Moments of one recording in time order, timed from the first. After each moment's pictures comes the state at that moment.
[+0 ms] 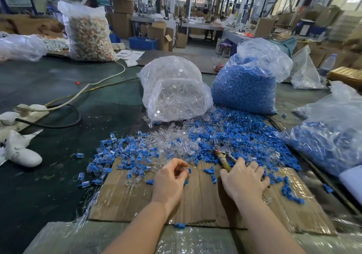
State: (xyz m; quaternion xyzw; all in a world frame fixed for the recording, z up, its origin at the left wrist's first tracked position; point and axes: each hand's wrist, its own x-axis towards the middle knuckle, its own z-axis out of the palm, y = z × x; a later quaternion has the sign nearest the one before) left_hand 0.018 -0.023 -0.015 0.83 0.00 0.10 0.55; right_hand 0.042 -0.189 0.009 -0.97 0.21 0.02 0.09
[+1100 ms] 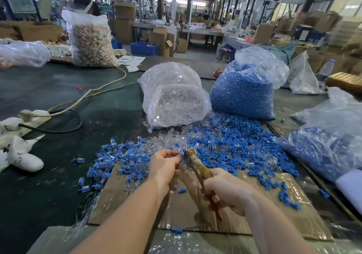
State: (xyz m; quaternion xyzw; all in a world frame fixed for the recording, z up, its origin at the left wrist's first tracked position) left_hand 0.045 -0.017 0.032 0.65 0.19 0.00 0.74; right_hand 0.017 -0.169 0.059 -0.80 0.06 0.29 0.52
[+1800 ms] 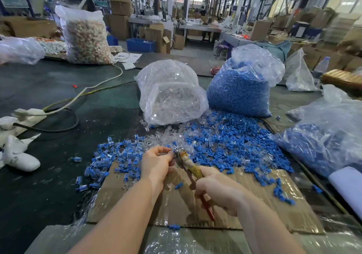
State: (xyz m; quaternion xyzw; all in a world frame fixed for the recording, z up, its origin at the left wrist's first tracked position) left_hand 0.041 -0.010 0.038 0.66 0.22 0.03 0.72; right_hand 0.006 -0.159 0.067 -0.81 0.00 0.30 0.50
